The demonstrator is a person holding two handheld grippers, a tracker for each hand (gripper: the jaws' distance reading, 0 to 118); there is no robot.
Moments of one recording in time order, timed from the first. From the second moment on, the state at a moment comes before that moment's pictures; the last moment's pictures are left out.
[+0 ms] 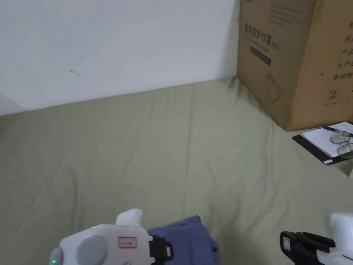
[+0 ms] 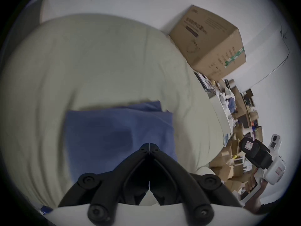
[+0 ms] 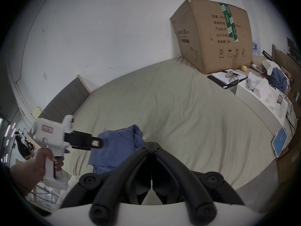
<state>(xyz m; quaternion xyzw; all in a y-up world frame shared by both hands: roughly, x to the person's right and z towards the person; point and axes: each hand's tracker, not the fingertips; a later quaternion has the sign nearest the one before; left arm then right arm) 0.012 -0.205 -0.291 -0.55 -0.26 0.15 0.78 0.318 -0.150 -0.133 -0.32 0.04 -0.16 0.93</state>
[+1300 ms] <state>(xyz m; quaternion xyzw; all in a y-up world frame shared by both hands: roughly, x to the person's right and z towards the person) -0.105 -0.098 -0.132 0.00 0.03 -0.01 1.00 0.239 -0.112 -0.109 0.03 -0.10 -0.02 0.99</state>
